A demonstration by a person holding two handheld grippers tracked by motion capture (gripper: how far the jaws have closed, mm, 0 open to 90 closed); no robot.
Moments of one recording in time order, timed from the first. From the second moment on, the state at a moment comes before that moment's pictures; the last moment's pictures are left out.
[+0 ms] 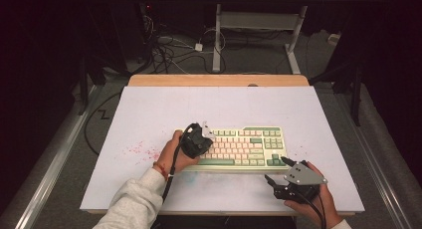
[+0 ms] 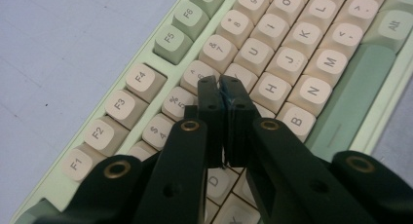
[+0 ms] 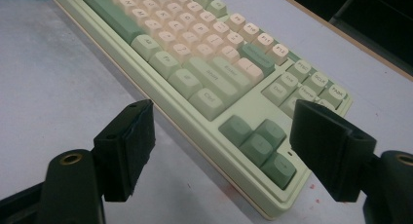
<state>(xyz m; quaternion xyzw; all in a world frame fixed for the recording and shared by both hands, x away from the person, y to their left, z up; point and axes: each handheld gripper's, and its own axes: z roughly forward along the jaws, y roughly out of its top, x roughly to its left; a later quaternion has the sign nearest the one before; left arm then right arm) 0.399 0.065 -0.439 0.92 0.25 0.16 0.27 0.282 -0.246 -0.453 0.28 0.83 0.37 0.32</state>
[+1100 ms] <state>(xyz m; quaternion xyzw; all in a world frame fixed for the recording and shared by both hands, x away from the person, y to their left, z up) 0.391 0.070 -0.426 0.90 0.24 0.19 0.30 0.282 -0.245 -0.453 0.27 0.83 0.36 0.32</state>
